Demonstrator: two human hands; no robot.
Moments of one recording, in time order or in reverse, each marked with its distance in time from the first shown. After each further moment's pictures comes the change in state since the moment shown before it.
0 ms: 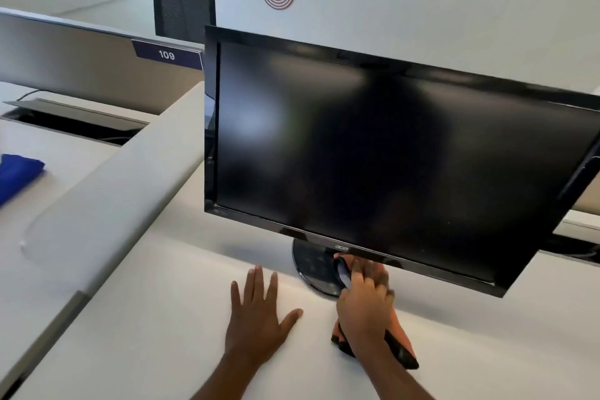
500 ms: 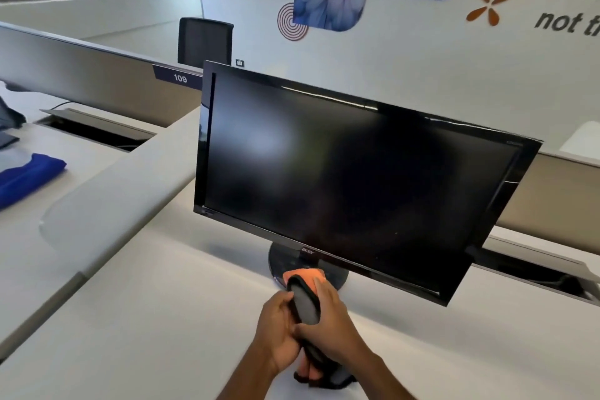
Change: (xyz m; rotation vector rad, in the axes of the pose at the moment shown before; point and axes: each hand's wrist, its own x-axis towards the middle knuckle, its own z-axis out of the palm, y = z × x) left_hand -0.040 0.140 -0.072 -2.134 -0.330 -0.629; right_hand -0.027 0.049 -0.050 0.564 -0.441 -0.340
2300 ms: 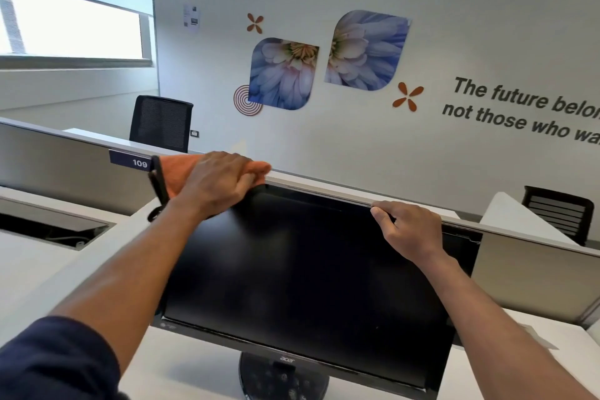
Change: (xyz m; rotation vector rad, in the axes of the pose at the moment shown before) left_hand 0.002 0.371 0.154 1.918 0.264 1.672; right_hand 0.054 -0.127 -0.308 -0.660 0.925 -0.286
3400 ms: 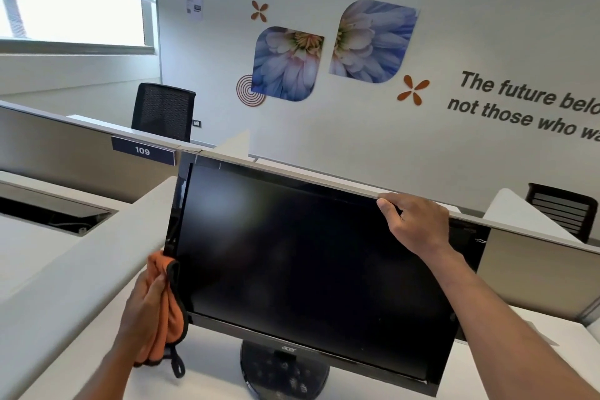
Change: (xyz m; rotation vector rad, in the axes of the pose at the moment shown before) left_hand -0.244 -0.051 0.116 -0.988 0.101 -0.937; right_hand 0.000 0.000 0.006 0.001 0.030 0.009
